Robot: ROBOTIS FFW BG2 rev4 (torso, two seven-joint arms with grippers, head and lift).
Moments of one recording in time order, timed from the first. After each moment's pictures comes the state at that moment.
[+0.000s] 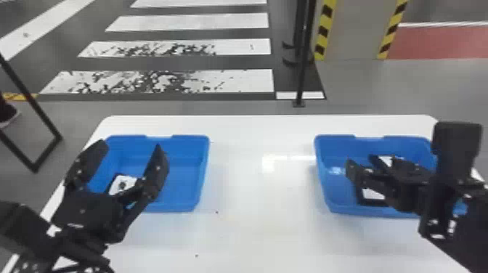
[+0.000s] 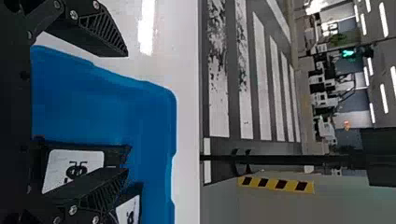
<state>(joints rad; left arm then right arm) 0.66 0.06 0.12 -2.34 0.17 -0.02 -0.15 0.19 -0.21 -0.05 -2.25 -0.37 1.00 -0.02</state>
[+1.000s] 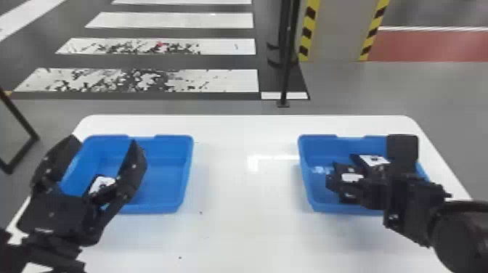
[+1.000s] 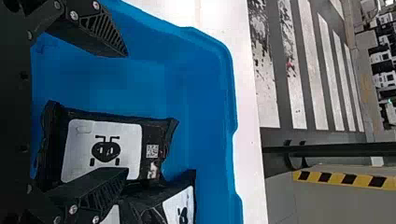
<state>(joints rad) 0.66 0.06 0.13 -2.33 0.18 -0.09 -0.16 0.02 -0.21 -0.04 -1.89 -0.37 1.00 0.03</state>
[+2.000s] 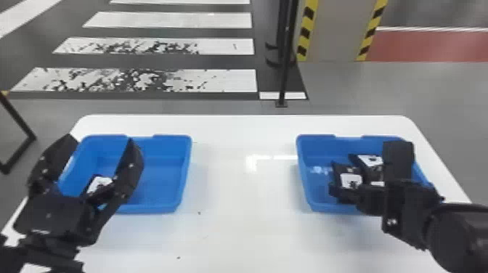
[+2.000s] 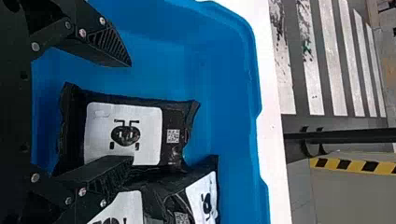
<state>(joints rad) 0.66 0.06 0.12 -2.31 0.19 -0.13 -0.17 0.01 -0.21 -0.04 -1.85 -0.37 1.04 -0.03</state>
